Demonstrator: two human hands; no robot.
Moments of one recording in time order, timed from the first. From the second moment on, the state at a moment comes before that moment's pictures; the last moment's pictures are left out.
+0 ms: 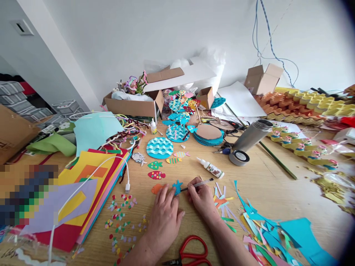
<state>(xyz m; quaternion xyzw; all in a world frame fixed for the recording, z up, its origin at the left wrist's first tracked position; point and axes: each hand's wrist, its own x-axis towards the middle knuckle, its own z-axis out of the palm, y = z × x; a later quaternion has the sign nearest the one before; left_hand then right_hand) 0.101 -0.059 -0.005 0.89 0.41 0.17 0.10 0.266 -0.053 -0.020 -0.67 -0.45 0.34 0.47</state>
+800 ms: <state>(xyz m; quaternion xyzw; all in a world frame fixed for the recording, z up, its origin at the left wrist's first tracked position) 0.100 -0.059 -0.008 0.89 0.41 0.17 0.10 0.267 -0.054 -0.020 -0.66 -0.45 0.35 0.48</state>
